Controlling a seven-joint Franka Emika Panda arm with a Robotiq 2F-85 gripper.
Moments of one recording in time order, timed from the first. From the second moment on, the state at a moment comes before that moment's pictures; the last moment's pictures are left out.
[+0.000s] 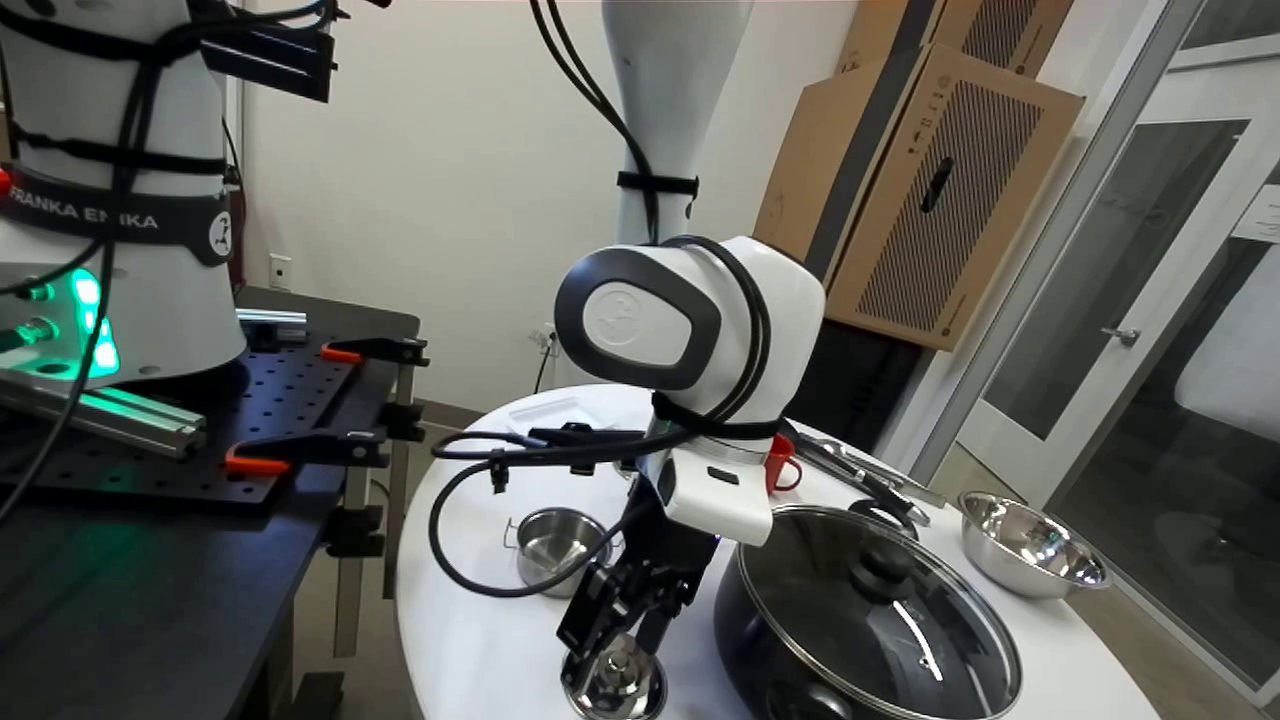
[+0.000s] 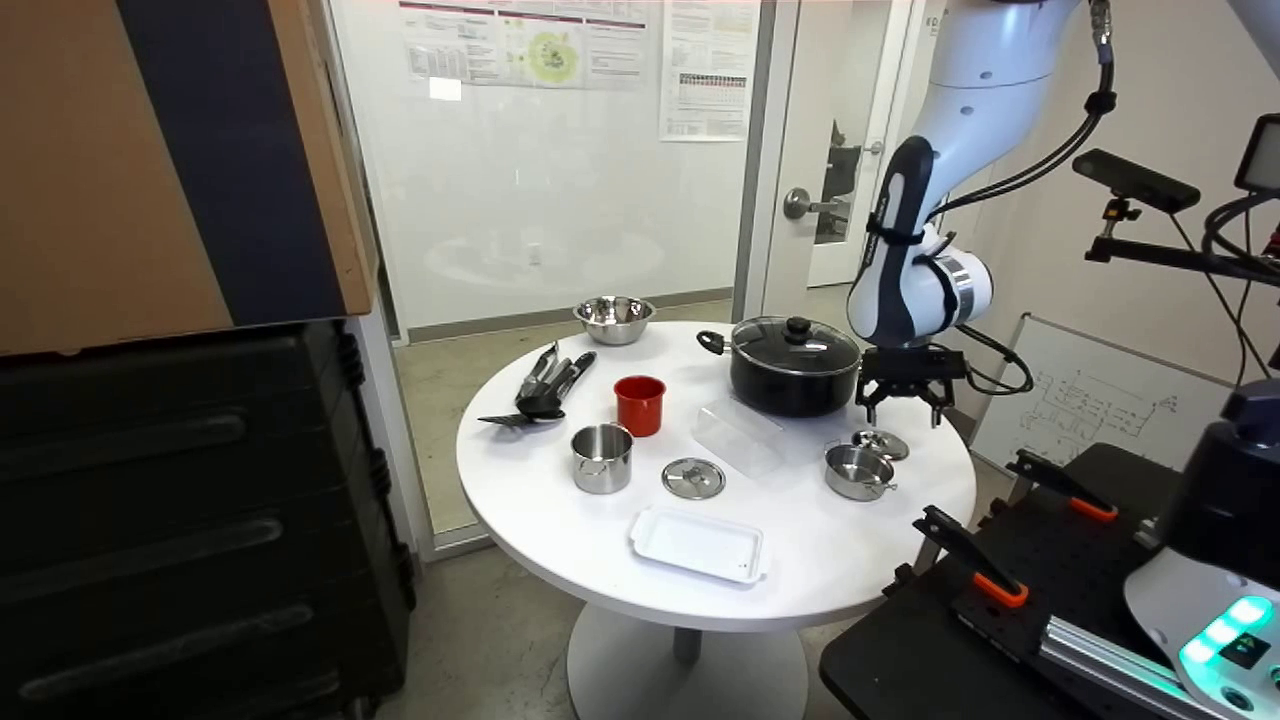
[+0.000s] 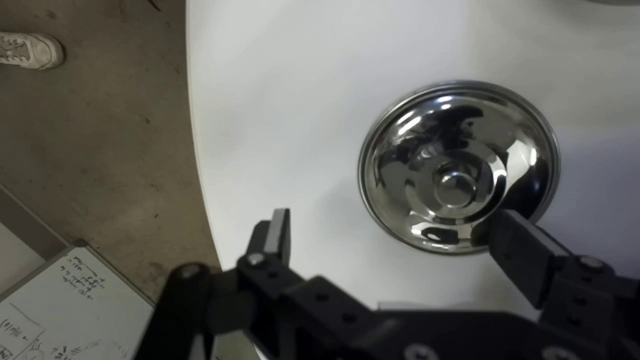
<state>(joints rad) 0.00 0.73 -0.37 -2.31 0.07 2.93 0.60</state>
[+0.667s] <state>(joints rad) -0.01 0.75 -0.33 -2.30 0.14 2.93 0.55</state>
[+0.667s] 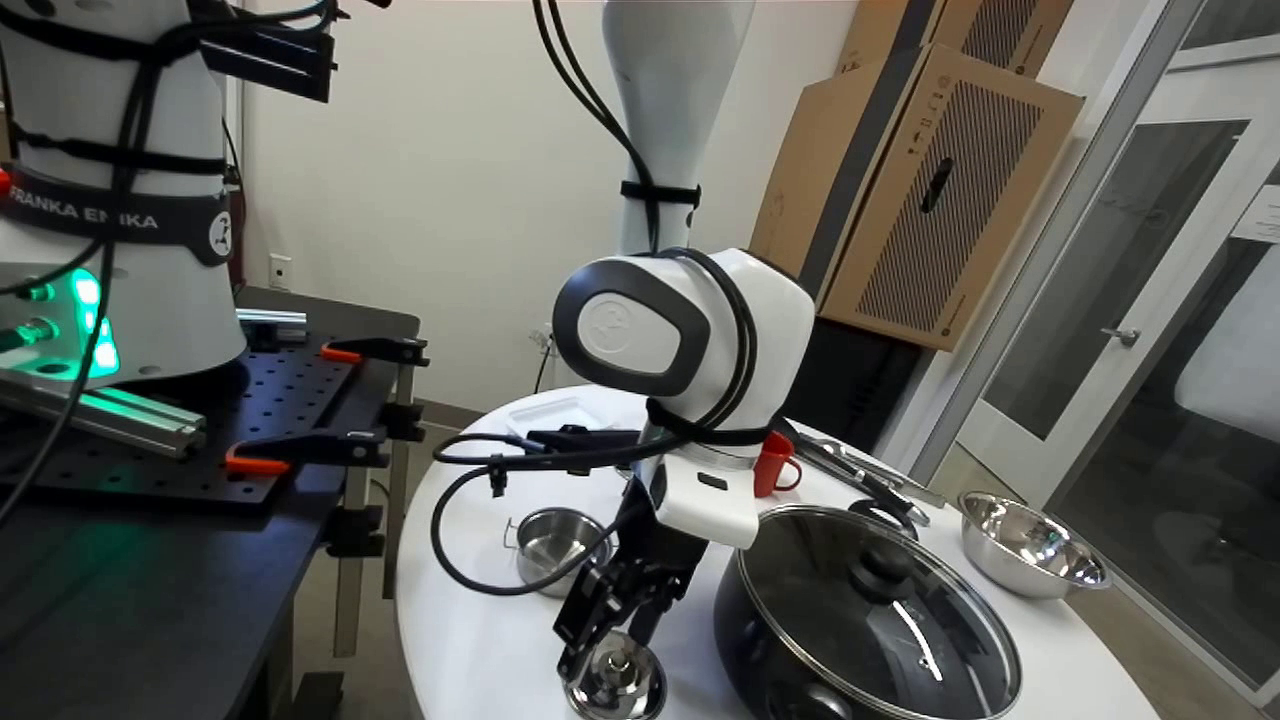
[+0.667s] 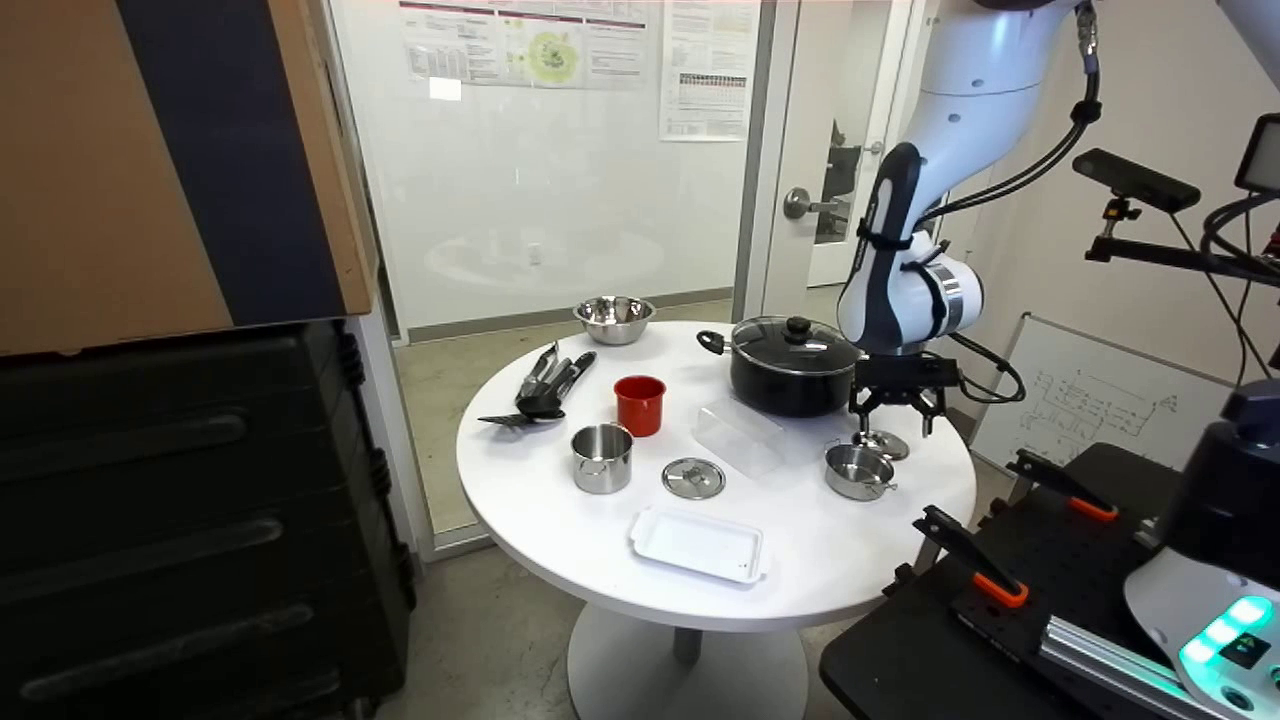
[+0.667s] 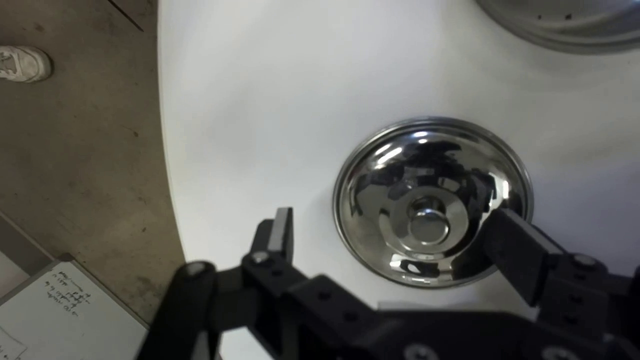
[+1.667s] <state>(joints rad) -0.03 0.74 -0.32 -2.30 0.17 2.94 0.51</state>
